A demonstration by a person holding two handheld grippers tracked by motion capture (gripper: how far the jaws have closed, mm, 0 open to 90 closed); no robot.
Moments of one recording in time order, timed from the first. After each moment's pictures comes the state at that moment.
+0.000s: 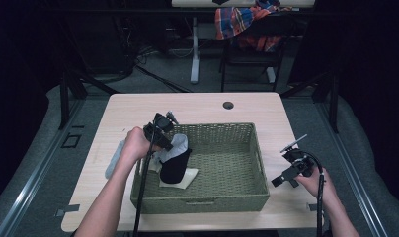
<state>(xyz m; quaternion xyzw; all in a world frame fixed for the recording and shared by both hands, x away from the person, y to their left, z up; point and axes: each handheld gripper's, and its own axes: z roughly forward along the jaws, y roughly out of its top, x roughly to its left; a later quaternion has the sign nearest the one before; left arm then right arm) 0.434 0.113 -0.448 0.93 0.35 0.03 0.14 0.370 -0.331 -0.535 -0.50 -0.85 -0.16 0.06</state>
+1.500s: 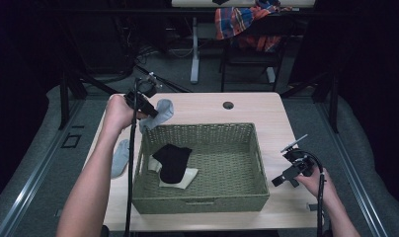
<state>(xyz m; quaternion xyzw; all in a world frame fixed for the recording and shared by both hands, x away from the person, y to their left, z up) 0.471 0.152 -0.358 0.90 0.40 0.10 0.17 0.372 -0.334 -0.536 -0.50 -0.85 -0.16 0.07</state>
